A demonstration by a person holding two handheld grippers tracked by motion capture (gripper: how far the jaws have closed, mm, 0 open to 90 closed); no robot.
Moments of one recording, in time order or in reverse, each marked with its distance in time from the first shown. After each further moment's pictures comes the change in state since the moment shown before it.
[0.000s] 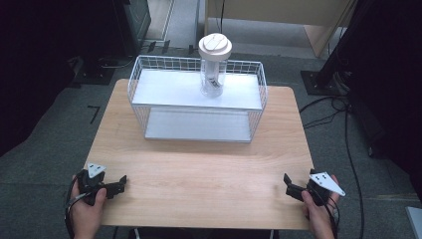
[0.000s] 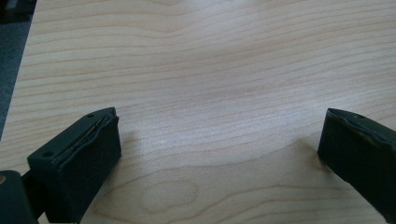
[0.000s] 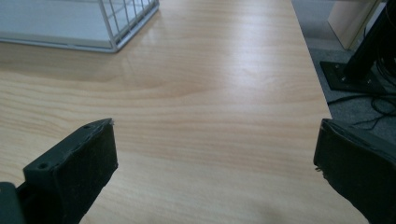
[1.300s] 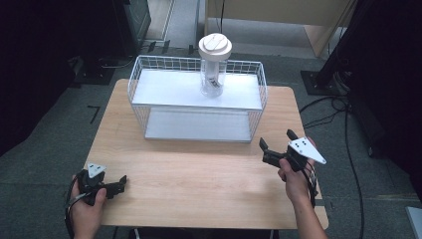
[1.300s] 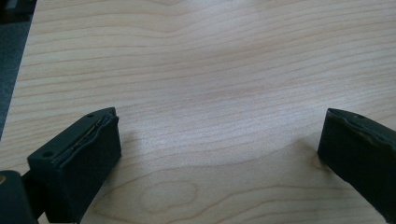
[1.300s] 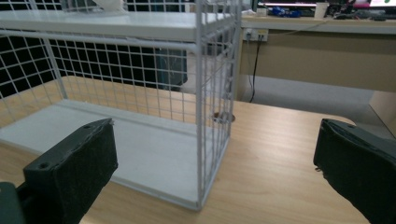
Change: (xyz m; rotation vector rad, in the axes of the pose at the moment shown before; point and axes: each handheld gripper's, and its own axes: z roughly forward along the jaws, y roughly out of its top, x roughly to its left) left arm 0.000 0.000 0.000 0.000 0.000 0.001; right arm 0.071 0.108 0.028 -0.282 0.161 -0.053
